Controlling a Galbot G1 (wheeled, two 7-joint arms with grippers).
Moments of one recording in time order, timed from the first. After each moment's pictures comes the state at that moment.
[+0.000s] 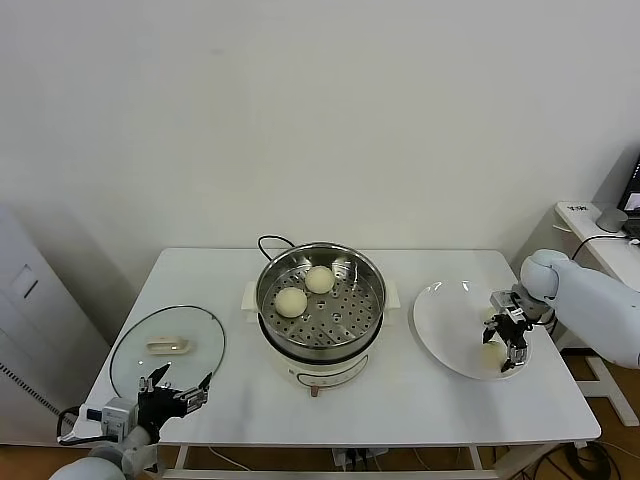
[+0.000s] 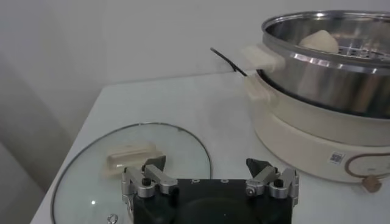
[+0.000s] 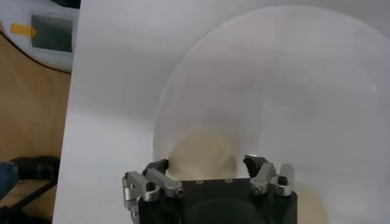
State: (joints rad) left arm 1.56 -0.90 -0.47 -2.14 -0.60 0.46 -0.24; right arm 0.09 0.75 -1.00 0.82 -0.04 0.18 -1.20
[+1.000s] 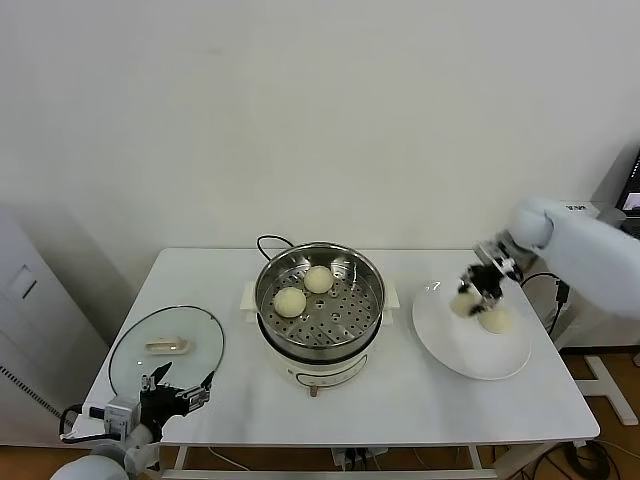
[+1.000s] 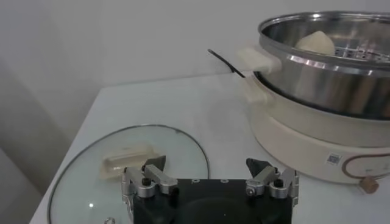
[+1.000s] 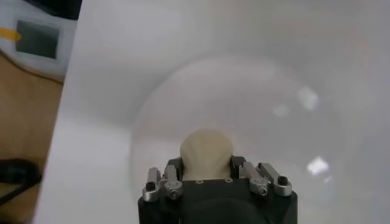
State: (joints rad) left arm 1.55 -0.89 -0.45 -2.14 -0.60 0.47 -0.25; right arm 0.44 0.80 -1.13 0.99 0.15 0.24 -1.22
